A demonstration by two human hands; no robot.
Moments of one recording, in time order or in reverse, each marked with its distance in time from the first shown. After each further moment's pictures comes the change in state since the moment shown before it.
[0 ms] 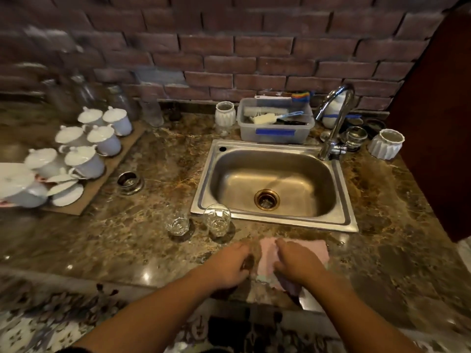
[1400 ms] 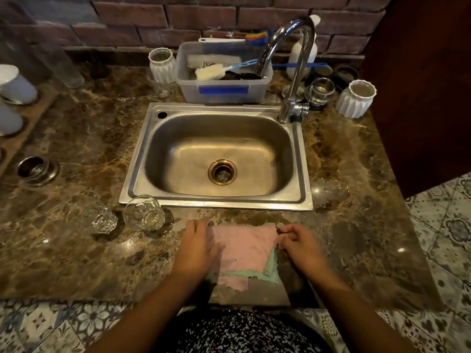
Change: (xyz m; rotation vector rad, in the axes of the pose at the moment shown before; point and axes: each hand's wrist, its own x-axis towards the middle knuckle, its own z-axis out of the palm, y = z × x) left_hand 0.078 0.058 0.047 -0.336 0.306 -0.332; right_hand 0.008 0.142 0.002 1.009 0.159 0.444
